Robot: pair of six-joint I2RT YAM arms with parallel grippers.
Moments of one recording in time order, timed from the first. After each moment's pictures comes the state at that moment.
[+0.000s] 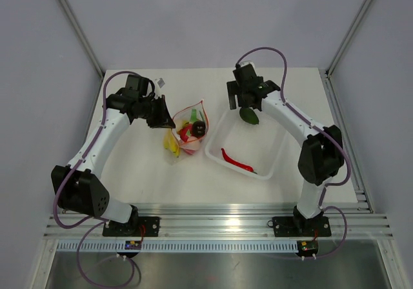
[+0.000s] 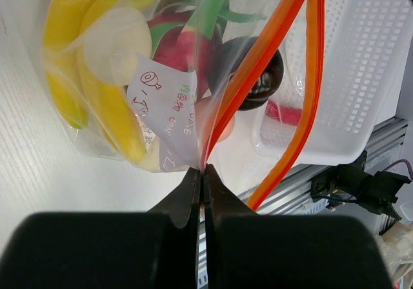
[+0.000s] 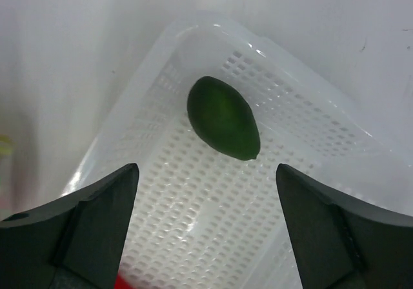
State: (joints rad) left arm -0.23 1.45 1.37 -0.88 0.42 -0.37; right arm 0.51 1.83 1.66 -0.65 0.33 0.25
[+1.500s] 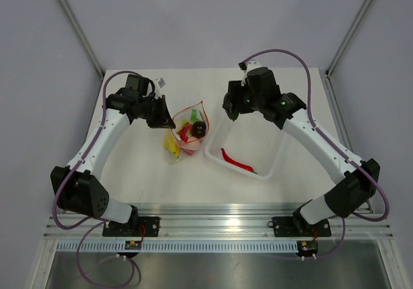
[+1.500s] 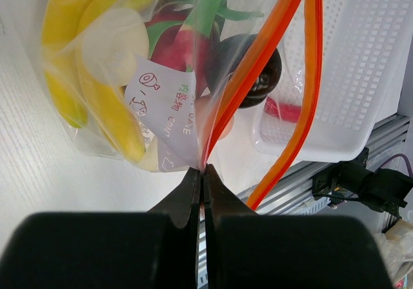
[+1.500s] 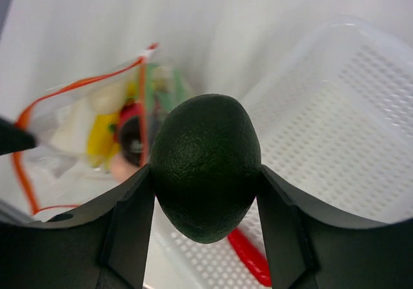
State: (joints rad) left arm -0.24 1.44 1.37 -0.89 0.42 -0.36; right arm 0.53 1.50 1.47 -0.58 0.03 0.33
